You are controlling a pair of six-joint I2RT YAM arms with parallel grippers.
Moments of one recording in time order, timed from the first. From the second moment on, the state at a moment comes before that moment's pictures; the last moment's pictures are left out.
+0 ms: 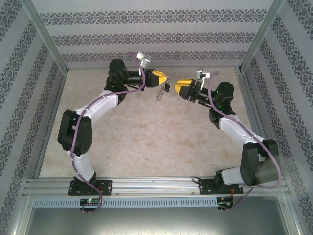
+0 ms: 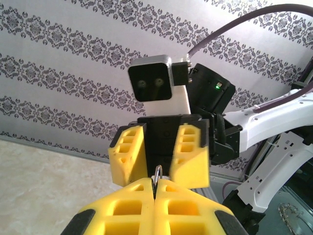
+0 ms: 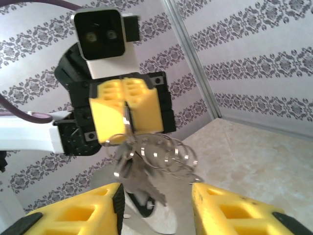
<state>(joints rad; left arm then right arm) -0.37 1.84 1.45 0.69 1.21 -0.57 0.17 1.38 0.84 0.76 -0.99 0.63</state>
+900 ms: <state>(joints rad) -0.37 1.84 1.43 0.69 1.17 -0.56 0.29 1.50 0.91 0.75 -0.98 0.62</state>
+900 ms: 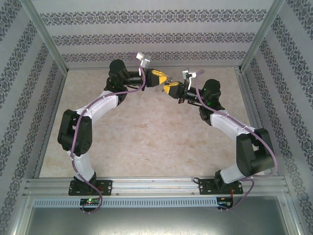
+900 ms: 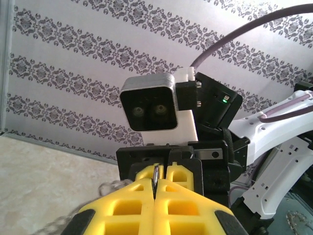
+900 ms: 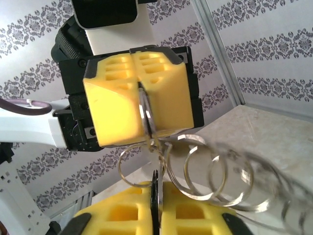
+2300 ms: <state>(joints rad) -0.35 1.81 1.37 0.67 1.08 -0.48 0.28 1.50 1.01 0.47 -0.99 0.48</state>
